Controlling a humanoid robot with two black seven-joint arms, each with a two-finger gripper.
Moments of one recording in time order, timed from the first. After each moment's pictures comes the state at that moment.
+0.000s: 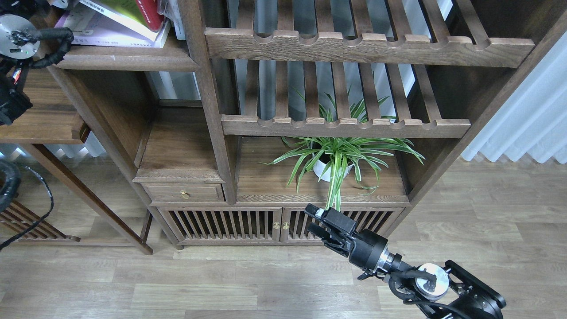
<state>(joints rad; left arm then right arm) -1.30 0.30 -0.84 -0.33 0.42 -0.49 -0.20 0.14 -0.17 0.91 0.95 0.37 0.58 -0.49</state>
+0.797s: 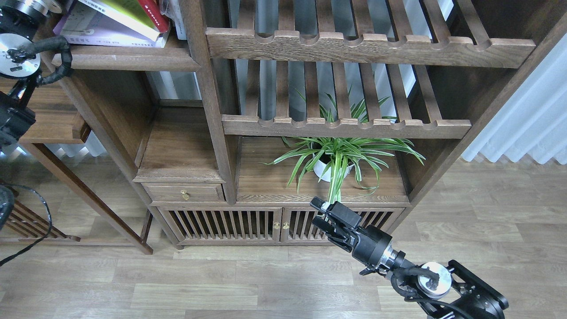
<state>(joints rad) -1.11 0.39 -0.90 -0.65 0.16 -0.49 -0.22 0.13 -0.15 0.95 0.96 0.37 0.58 -0.48</state>
